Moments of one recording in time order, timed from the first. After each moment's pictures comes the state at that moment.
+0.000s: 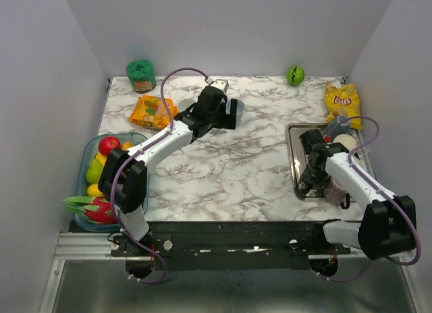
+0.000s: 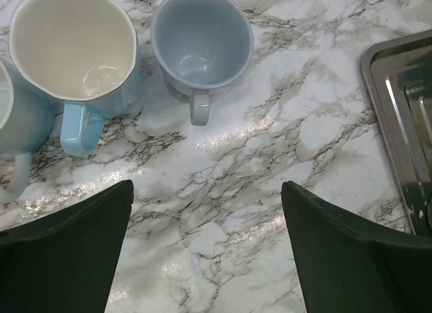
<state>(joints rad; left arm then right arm) -0.62 1.74 1.41 -0.25 -0.11 -0.36 0.21 1.26 0.81 -0.98 0.35 0.76</state>
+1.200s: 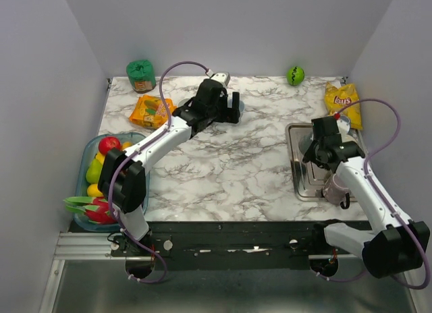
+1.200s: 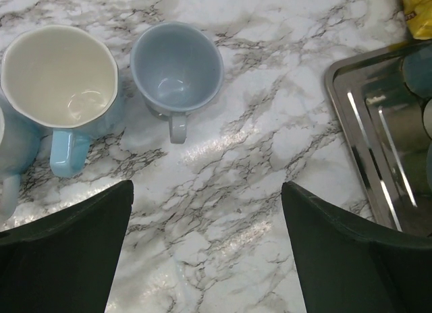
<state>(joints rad) -0.61 1.74 1.48 -0.27 -0.05 -0.36 0.21 1.12 0.90 -0.79 0.37 0.68</state>
